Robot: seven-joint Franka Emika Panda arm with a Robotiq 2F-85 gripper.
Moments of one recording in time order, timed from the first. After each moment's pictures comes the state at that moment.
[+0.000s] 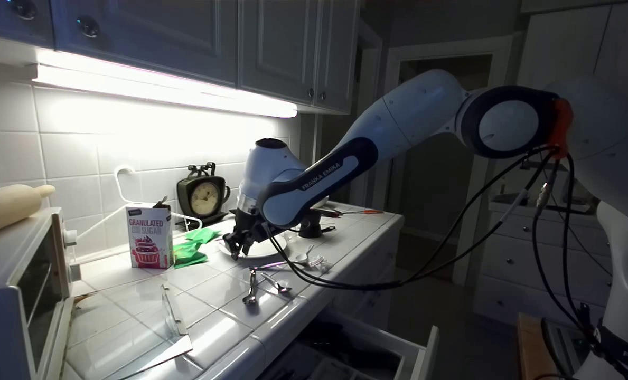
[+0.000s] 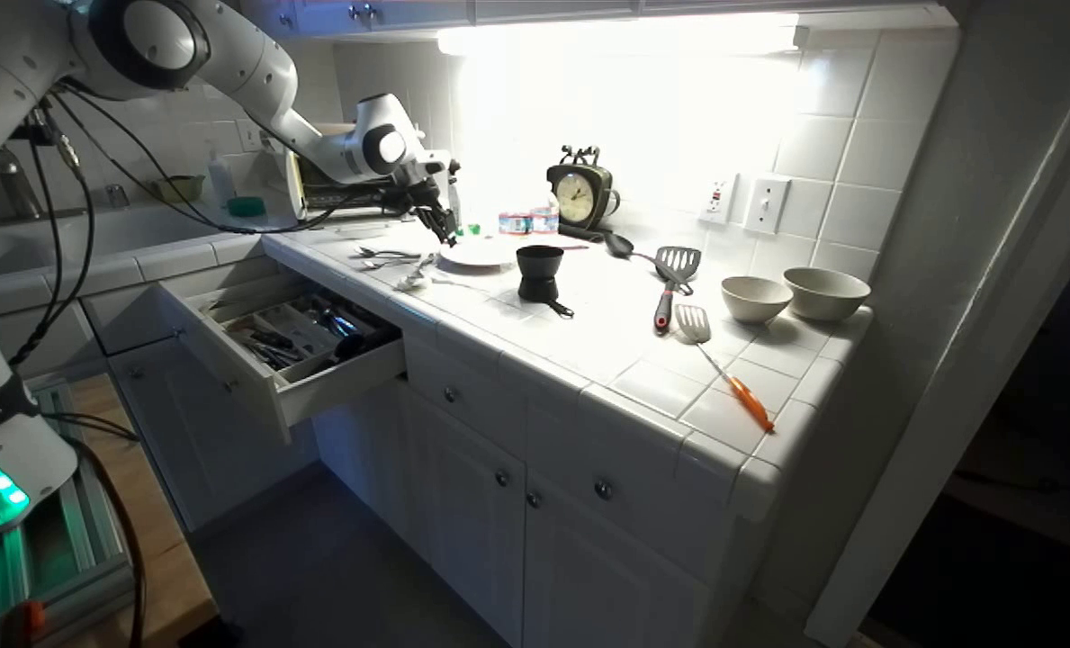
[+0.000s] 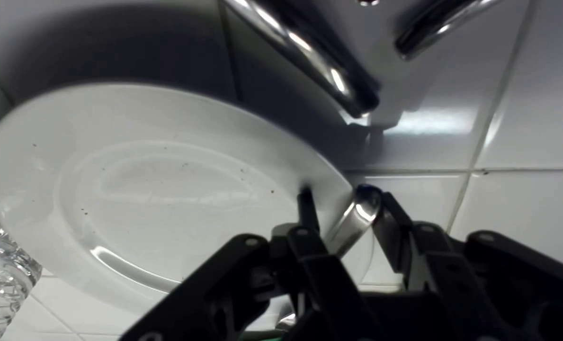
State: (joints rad) arm 0.37 0.84 -0.20 -1.36 -0.14 2.57 0.41
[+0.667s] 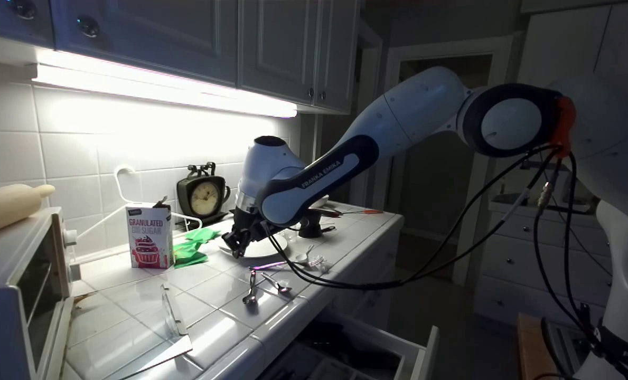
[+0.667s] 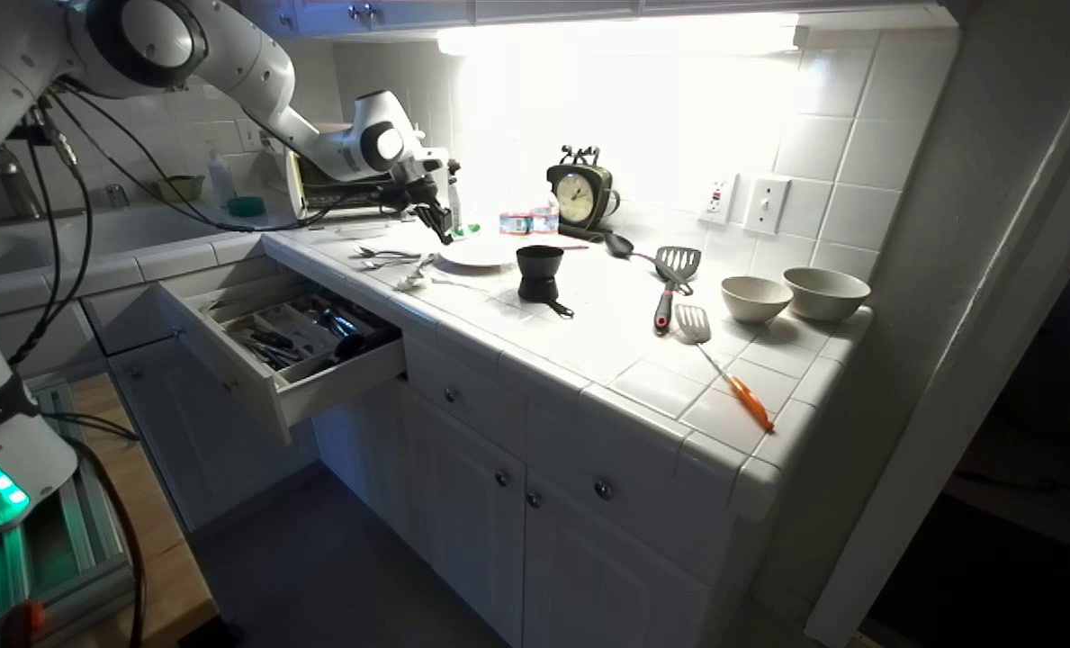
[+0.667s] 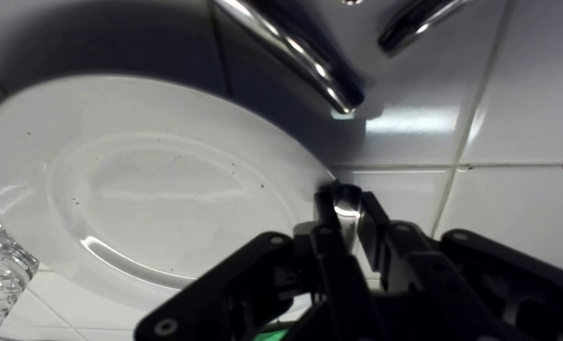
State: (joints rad) arm 0.38 0.84 -0.20 -1.36 -0.14 2.57 0.41
